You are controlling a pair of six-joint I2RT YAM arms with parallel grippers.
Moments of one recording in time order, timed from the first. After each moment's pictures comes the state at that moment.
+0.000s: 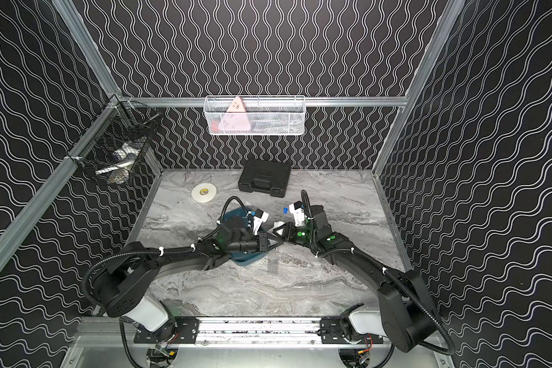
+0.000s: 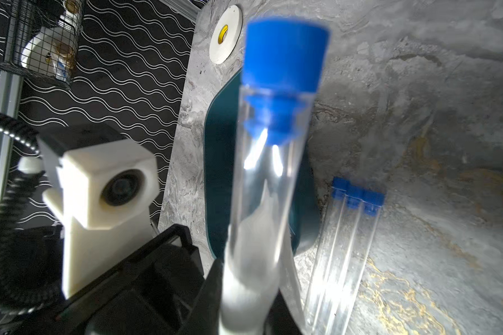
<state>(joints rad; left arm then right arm) -0.70 1.61 0.76 0.50 0.55 -0.94 0.49 1.32 0.73 -0.01 -0.52 0.72</state>
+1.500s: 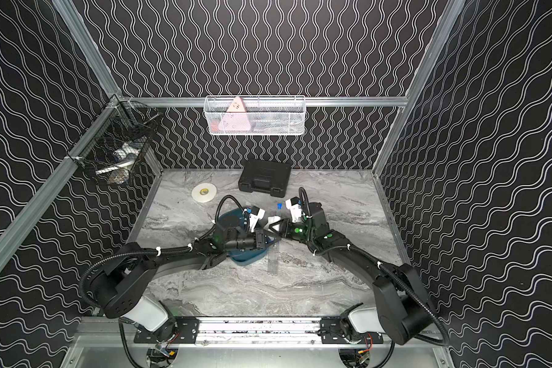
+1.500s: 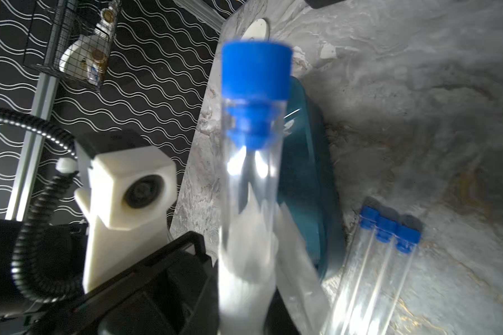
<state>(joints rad) -0.67 1.59 0.74 0.56 0.57 -0.98 0.51 1.35 0.73 0.11 -0.54 0.75</state>
